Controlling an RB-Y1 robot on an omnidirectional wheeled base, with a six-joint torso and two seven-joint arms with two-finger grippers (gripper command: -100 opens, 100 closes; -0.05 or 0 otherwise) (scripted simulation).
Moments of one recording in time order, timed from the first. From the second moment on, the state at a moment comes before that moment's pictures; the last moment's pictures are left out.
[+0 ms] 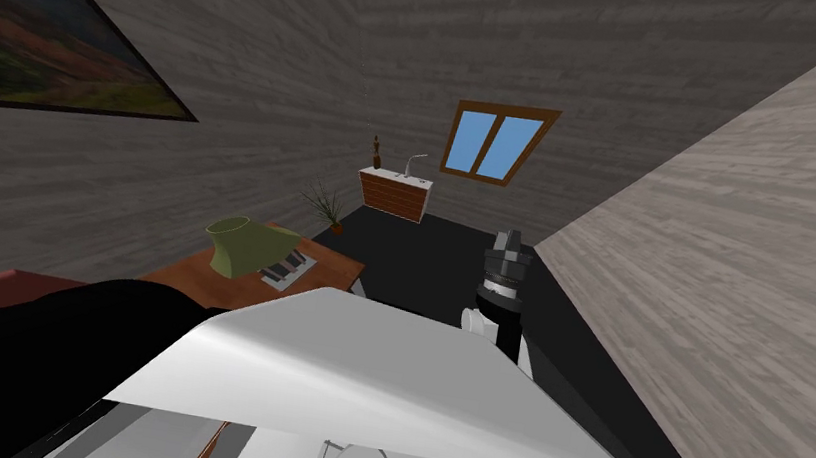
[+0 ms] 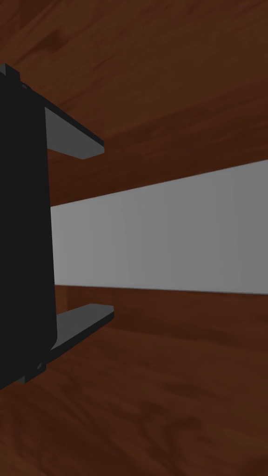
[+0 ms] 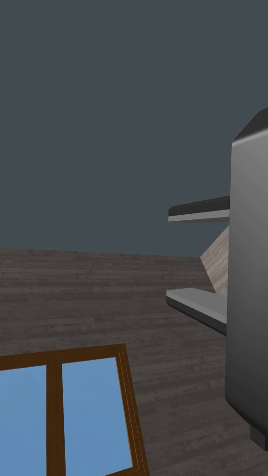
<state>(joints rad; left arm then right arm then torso) 0.73 0.34 0.47 -1.56 0.72 1.13 -0.93 0.48 -0.03 0.05 -2.32 0.07 -0.42 -0.01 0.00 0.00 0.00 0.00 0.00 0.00</state>
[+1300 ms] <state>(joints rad) 0.76 0.37 0.52 -1.63 0.74 1.18 -0.93 0.48 -0.03 0.05 -2.32 0.07 -0.42 -0.01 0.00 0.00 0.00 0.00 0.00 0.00</state>
